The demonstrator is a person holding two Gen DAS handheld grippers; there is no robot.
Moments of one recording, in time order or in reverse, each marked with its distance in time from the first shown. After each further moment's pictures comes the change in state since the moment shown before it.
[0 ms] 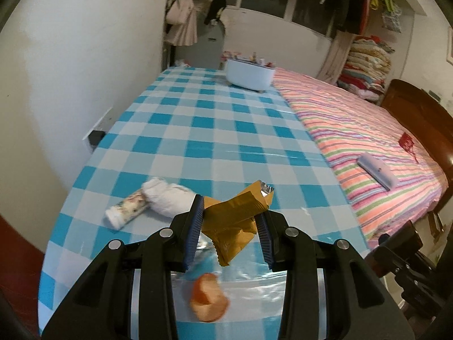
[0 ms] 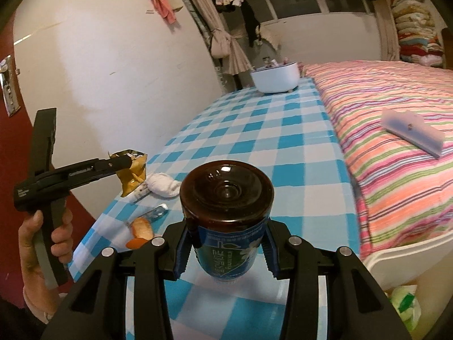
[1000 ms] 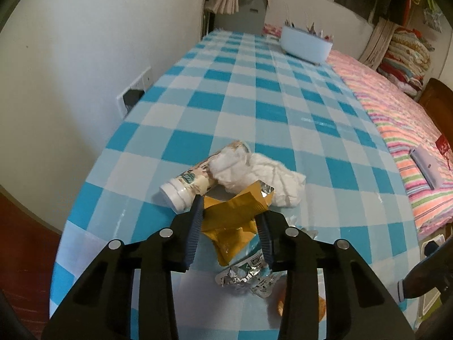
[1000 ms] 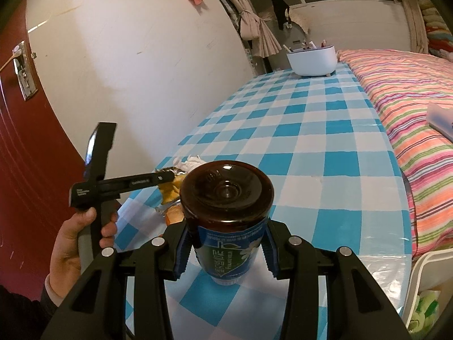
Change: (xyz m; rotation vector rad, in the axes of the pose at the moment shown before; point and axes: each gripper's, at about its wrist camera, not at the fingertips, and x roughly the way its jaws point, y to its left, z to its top) left arm 0.043 0.091 -0.022 -0.101 0.136 0.174; right arm 0.042 0.043 -0.002 -0.040 0.102 0.166
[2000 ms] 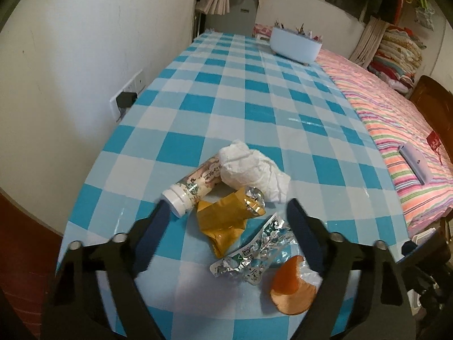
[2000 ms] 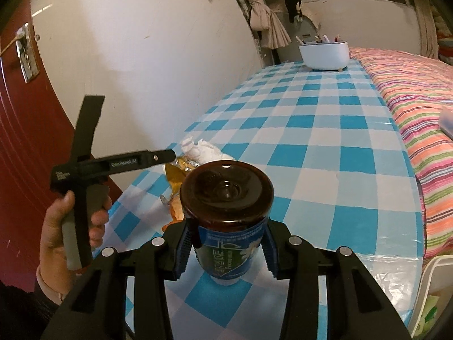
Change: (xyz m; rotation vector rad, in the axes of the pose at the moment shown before) left arm -0.005 -0.001 -0.001 0.016 0.032 -0.052; right arm 0.015 0.014 -0.003 -0.042 0.054 0.016
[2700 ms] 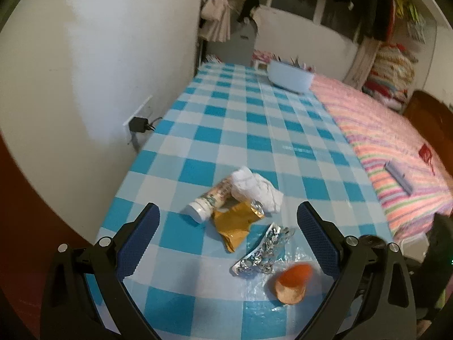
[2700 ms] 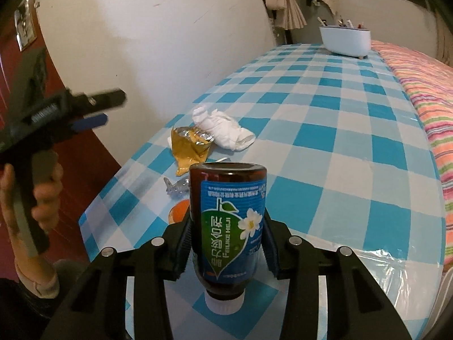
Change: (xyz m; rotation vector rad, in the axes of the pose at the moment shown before) left arm -0.068 0.009 -0.005 0.012 -0.140 -0.006; right arm 0.042 0.023 -0.006 -0.067 0.122 -0.002
